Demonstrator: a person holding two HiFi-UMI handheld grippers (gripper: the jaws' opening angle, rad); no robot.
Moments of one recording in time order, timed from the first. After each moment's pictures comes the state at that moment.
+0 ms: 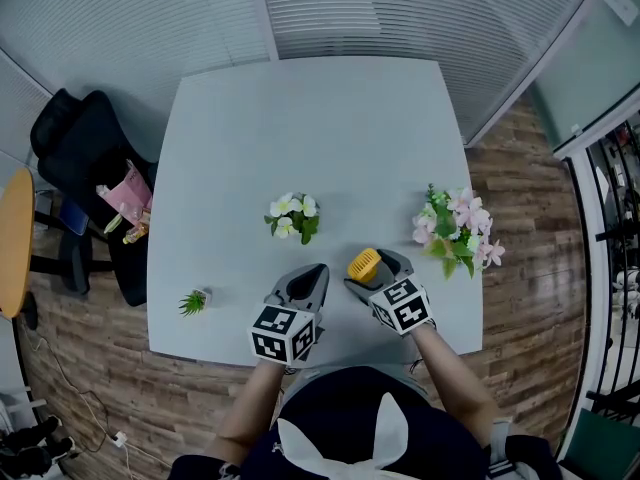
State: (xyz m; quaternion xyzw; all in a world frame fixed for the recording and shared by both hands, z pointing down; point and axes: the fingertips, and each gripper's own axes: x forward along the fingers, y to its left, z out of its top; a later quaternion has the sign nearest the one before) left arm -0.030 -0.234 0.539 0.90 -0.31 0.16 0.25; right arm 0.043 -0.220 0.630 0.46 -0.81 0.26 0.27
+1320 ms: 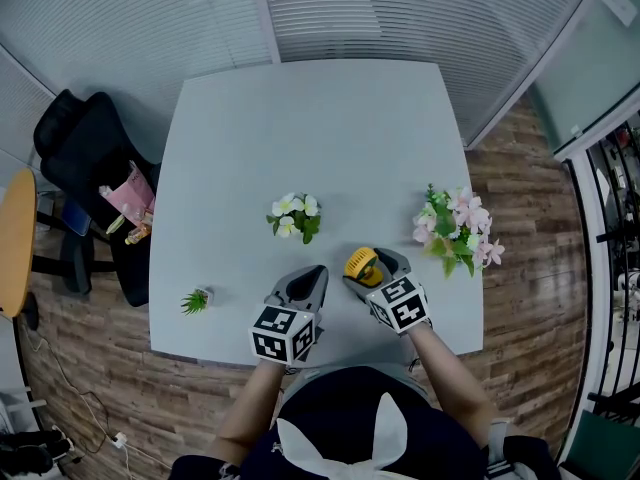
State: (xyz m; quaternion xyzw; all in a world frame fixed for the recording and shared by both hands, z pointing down) left arm -0.035 -0.228 0.540 0.90 -0.32 0.17 0.25; right arm 0.037 -0.223 0.622 0.46 -0.81 0.26 0.26
